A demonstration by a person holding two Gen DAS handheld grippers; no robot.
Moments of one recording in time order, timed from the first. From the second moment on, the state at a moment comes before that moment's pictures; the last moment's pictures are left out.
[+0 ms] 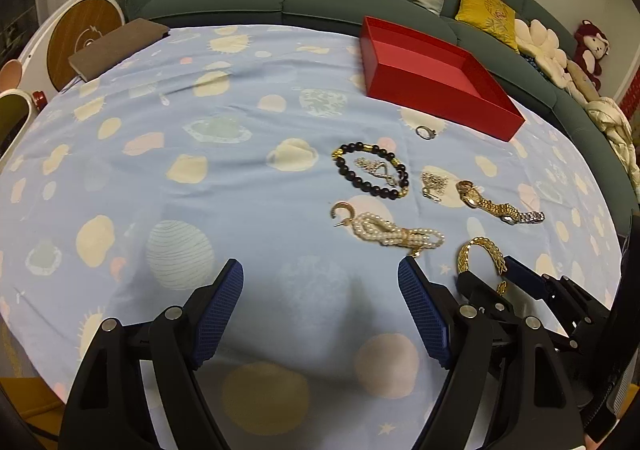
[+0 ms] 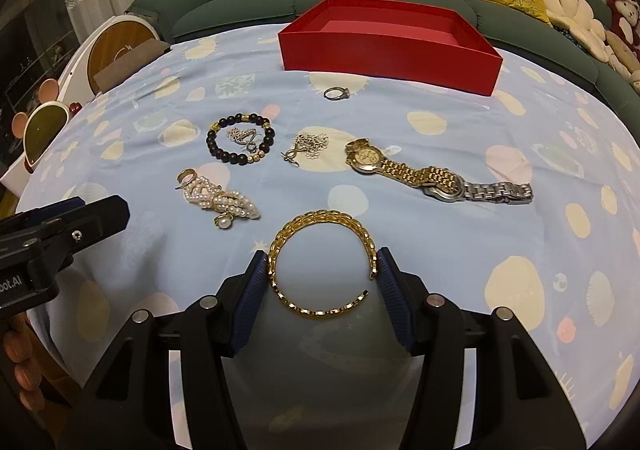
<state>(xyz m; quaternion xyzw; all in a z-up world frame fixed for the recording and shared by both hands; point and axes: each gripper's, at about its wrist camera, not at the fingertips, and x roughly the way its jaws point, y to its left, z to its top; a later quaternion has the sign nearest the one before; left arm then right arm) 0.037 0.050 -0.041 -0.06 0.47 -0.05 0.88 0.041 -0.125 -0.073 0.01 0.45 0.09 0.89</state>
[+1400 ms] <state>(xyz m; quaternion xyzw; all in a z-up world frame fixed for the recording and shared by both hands) 0.031 0.030 -0.024 -0.08 0.44 -0.15 0.88 0.019 -0.152 -0.036 0.03 0.41 0.08 0.91</state>
